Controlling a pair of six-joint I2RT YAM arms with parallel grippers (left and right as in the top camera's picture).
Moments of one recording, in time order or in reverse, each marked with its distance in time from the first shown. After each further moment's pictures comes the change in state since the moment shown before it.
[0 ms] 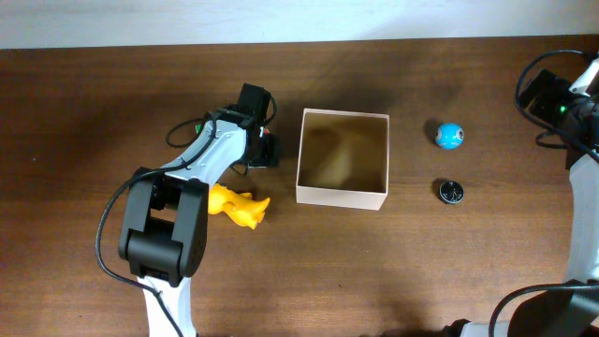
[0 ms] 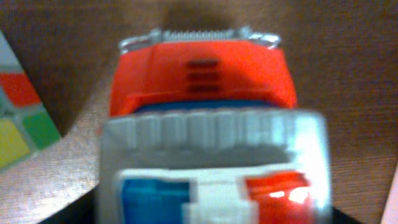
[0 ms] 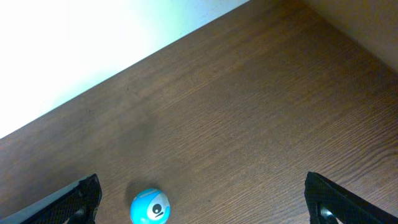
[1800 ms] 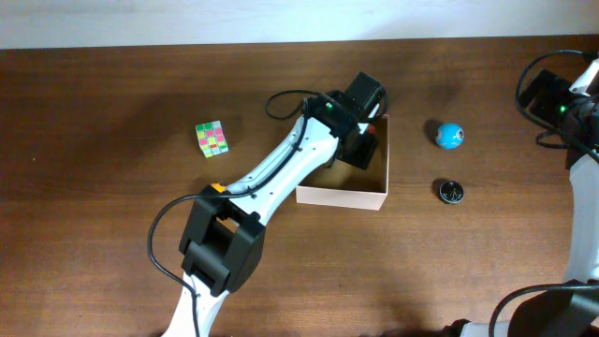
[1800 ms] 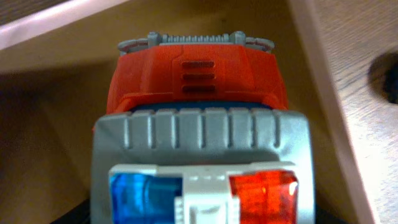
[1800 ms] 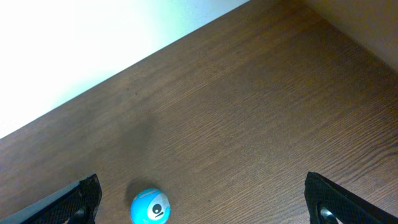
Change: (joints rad) left arm -0.392 0.114 0.516 -0.287 0.084 0.040; right arm 0.000 0.000 0.000 0.000 0.000 0.000
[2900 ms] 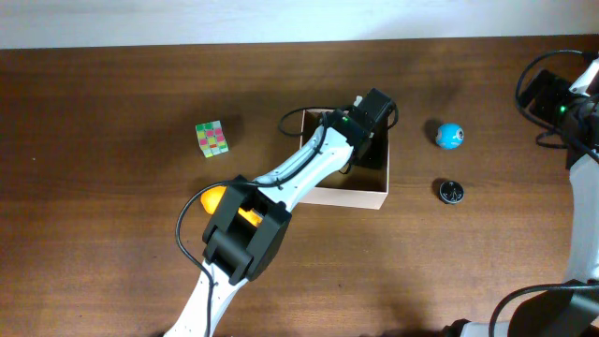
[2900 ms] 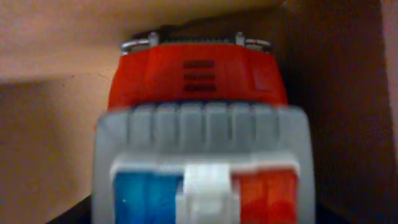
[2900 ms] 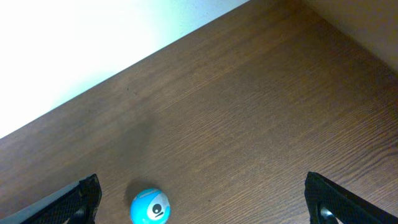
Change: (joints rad) left arm -0.026 0.148 0.000 0.187 -0.028 -0.204; right arm 0.000 0.000 0.000 0.000 0.000 0.001
